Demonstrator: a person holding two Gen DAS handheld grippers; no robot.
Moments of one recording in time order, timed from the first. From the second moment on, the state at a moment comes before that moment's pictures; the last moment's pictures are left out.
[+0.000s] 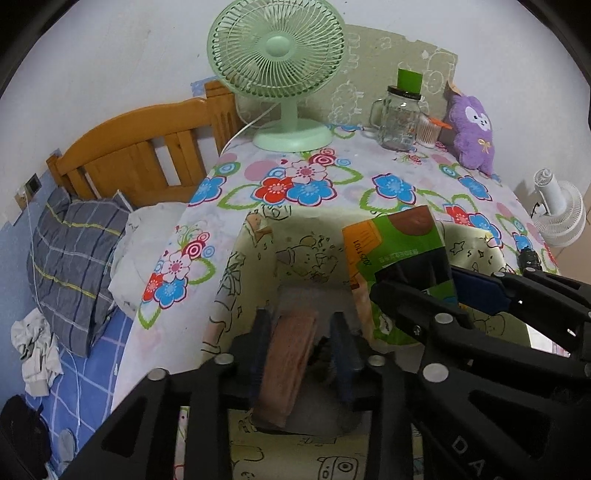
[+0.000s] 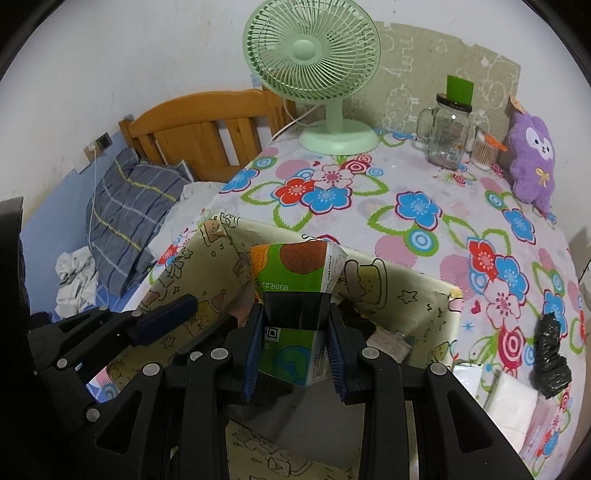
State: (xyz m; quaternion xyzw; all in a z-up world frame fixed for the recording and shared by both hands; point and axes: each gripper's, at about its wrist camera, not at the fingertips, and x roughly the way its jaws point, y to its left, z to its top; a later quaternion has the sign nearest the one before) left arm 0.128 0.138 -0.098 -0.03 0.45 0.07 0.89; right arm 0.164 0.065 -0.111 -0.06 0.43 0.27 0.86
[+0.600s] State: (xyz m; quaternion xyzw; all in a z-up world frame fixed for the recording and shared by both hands) left arm 0.118 0.123 -0.093 -0.02 0.44 0.05 0.90; right arm 0.161 0.055 -0.113 -0.05 0.45 0.26 0.85
